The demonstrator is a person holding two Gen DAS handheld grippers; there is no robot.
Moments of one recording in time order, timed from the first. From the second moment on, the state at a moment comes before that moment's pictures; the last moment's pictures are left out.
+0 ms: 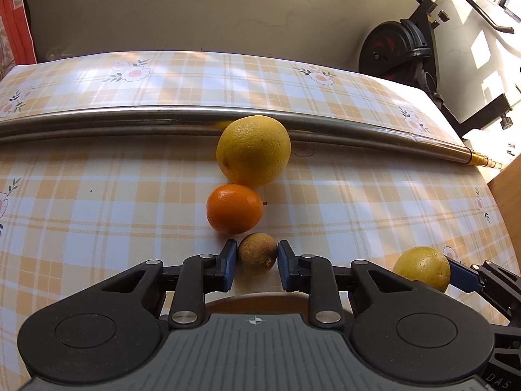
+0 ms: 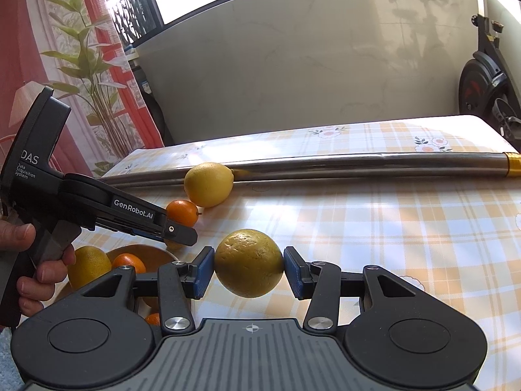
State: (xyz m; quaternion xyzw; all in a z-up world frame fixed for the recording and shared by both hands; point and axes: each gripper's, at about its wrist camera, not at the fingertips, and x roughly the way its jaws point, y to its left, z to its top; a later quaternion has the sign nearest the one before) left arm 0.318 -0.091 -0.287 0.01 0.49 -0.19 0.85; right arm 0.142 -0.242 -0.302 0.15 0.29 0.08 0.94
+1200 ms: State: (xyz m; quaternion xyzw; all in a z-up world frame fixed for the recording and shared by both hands) left arm 0.184 -0.008 -0.229 -0.02 0.40 -0.25 0.88; right arm 0.098 -0.181 -0.267 0.10 0.30 0.12 0.94
